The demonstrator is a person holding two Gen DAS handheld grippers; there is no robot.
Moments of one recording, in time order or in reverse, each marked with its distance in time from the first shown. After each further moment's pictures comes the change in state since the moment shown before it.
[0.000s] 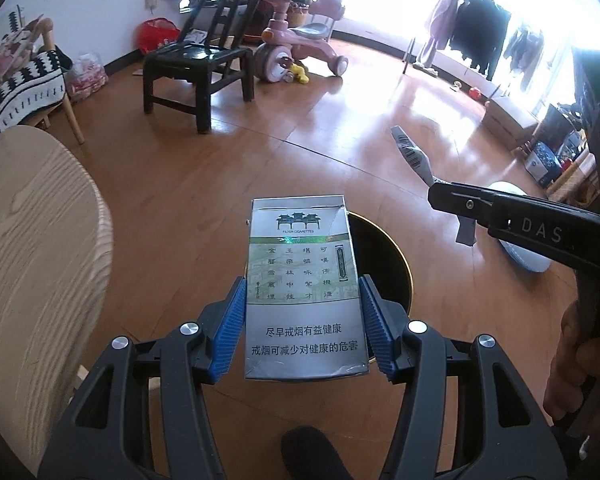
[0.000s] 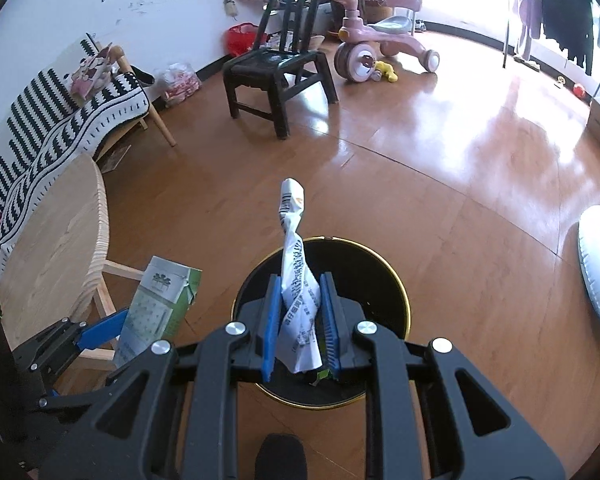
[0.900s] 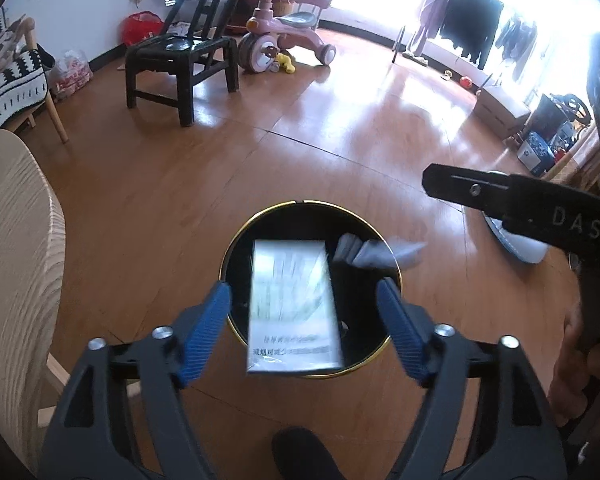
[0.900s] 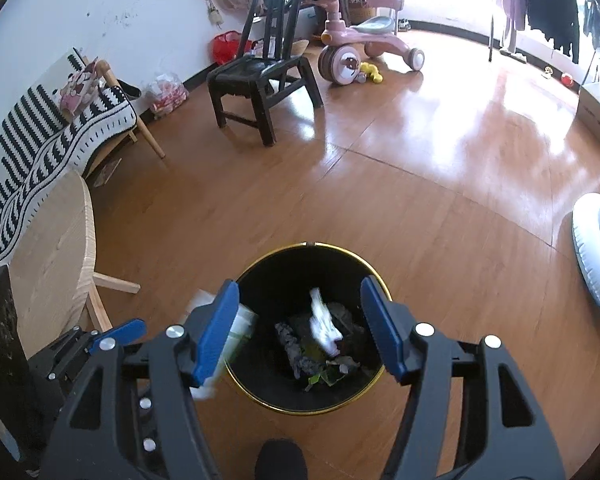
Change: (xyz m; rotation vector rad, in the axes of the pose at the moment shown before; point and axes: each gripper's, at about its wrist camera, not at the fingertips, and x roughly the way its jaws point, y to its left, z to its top) left arm 0.025 -0.019 0.007 0.021 0.032 -0.027; right arm 0.003 -0.012 0.000 0.053 -0.028 -0.020
